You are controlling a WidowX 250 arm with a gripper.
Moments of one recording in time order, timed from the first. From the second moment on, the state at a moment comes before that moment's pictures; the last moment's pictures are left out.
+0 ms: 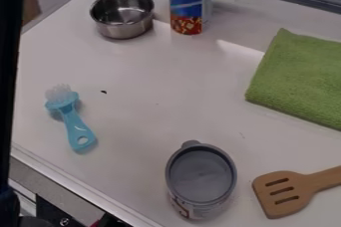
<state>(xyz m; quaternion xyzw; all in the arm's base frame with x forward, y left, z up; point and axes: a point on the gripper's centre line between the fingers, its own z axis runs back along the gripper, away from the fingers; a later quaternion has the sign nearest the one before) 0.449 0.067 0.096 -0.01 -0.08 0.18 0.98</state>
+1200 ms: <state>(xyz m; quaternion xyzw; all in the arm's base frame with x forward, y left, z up) 0.365 0.031 0.079 0.00 -0.01 0.10 1.00</state>
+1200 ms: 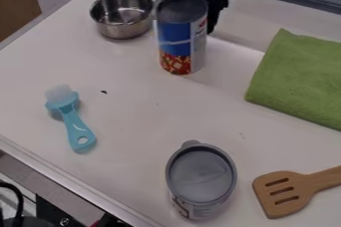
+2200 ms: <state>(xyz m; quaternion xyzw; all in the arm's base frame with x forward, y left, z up) 0.284 0.001 0.076 0.00 -0.02 0.00 1.00</state>
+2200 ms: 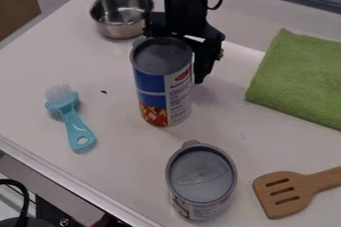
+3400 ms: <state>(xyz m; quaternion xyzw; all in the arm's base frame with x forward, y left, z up) 0.315 -0.033 0.137 0.00 -0.09 -0.04 1.00</state>
